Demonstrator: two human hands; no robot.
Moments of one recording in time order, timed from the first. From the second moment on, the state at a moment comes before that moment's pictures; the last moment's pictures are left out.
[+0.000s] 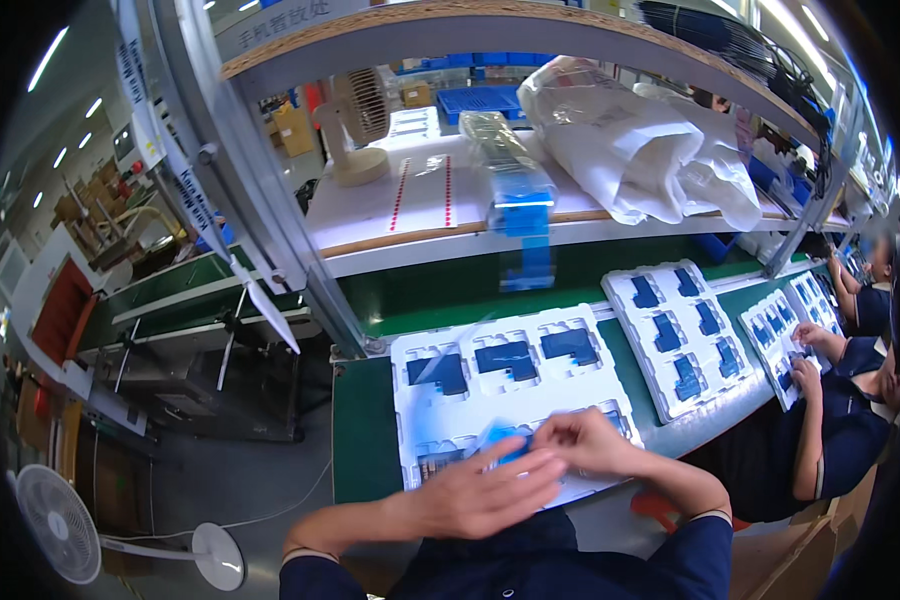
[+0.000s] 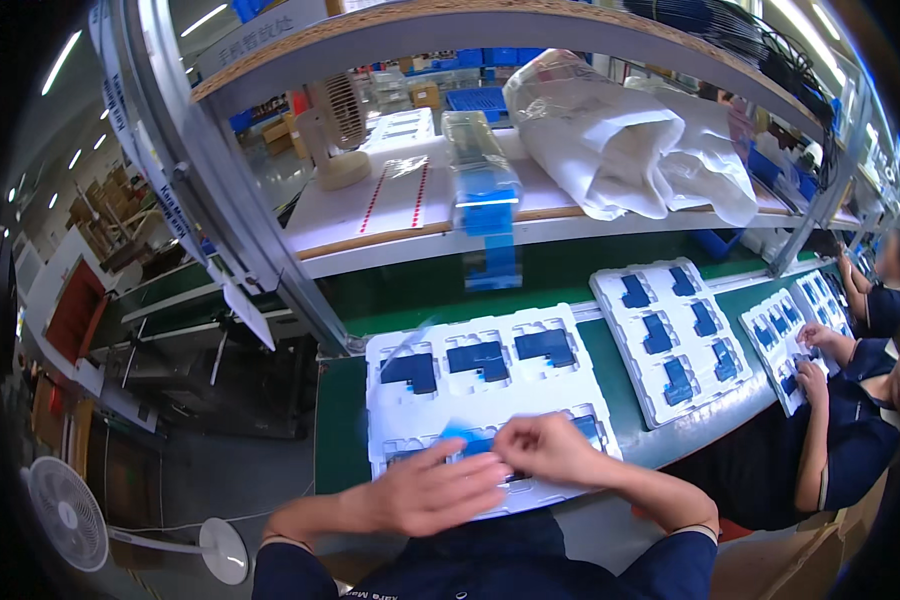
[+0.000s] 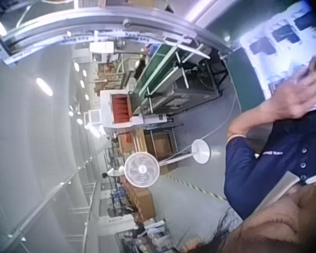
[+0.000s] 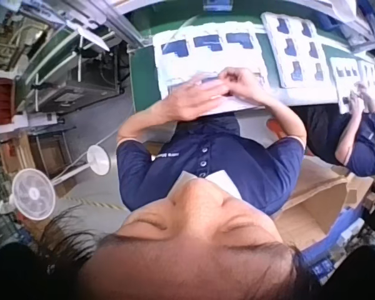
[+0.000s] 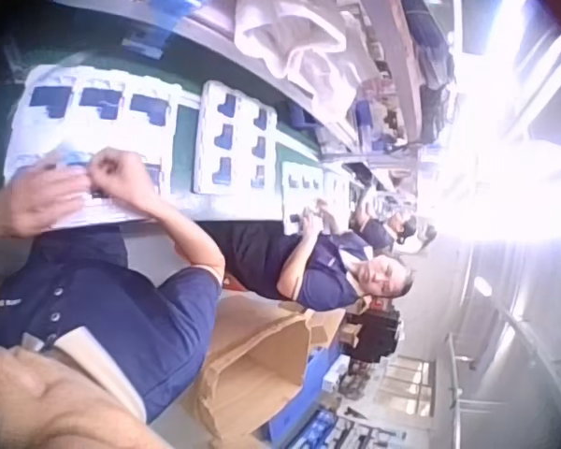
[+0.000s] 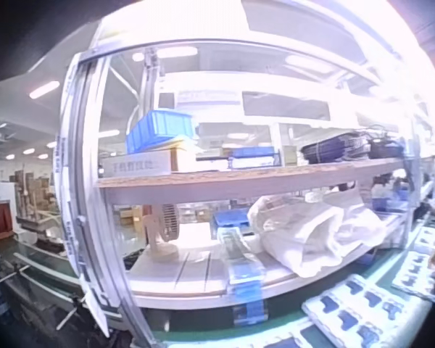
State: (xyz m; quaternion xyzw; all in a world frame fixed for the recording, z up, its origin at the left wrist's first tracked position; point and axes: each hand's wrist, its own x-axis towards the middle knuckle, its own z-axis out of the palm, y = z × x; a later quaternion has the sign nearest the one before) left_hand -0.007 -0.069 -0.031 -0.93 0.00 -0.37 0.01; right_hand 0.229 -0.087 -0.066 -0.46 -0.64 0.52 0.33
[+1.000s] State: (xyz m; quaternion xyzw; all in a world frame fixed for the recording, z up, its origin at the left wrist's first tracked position) left_hand -0.051 -0.074 -0.030 -0.91 -0.17 -0.22 -0.31; right_hand 0.188 -0.121 -0.062 -0.32 -0.70 0.52 0.36
